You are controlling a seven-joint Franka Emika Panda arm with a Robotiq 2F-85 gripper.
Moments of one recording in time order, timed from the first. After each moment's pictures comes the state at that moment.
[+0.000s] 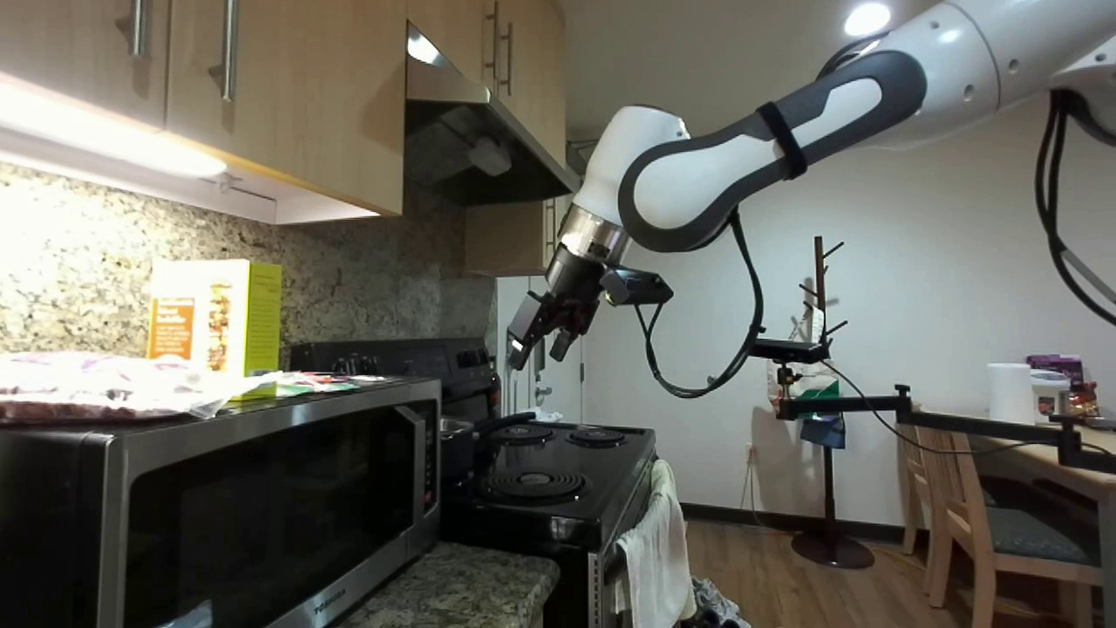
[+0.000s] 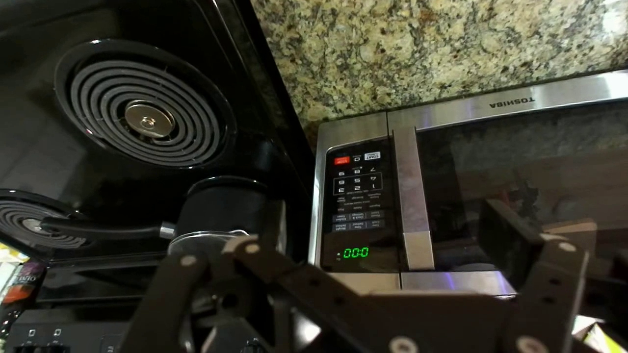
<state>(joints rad) -0.06 -0.13 0.03 -2.08 -0.16 2.50 0.18</state>
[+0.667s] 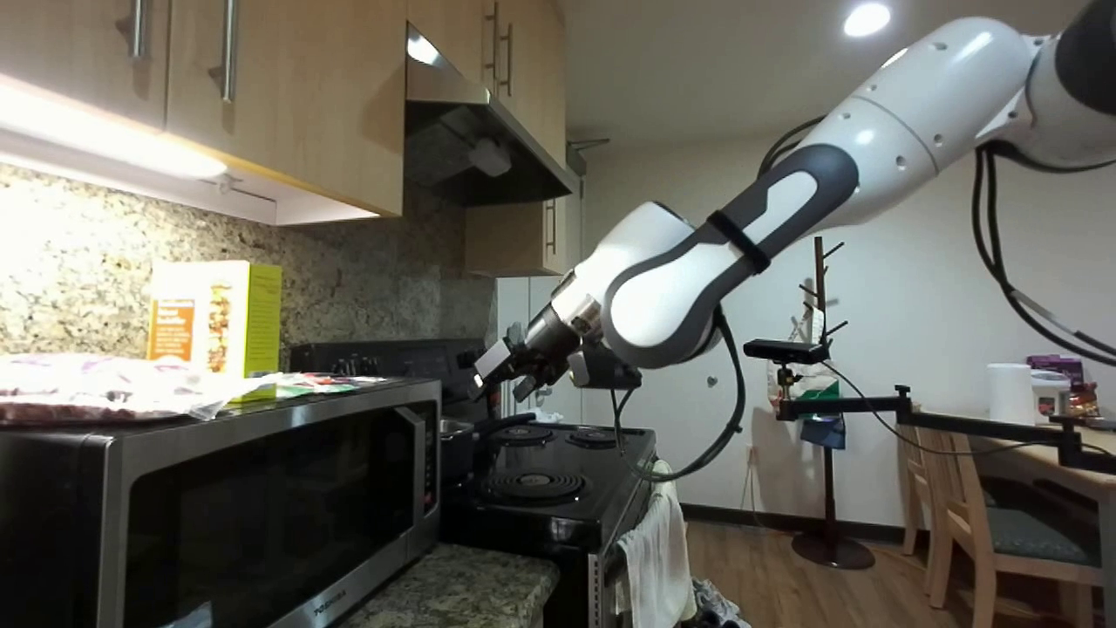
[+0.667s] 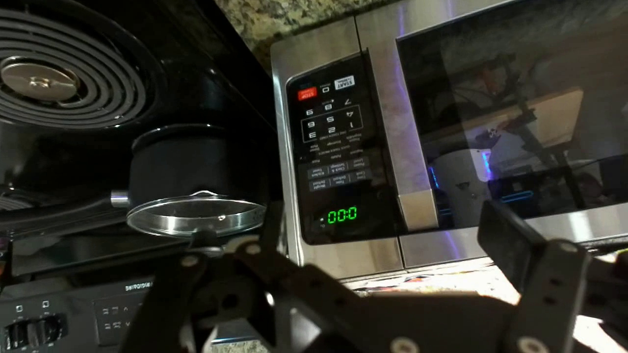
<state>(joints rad) -0.05 0.04 0.01 -2.22 0.01 3.14 0.17</state>
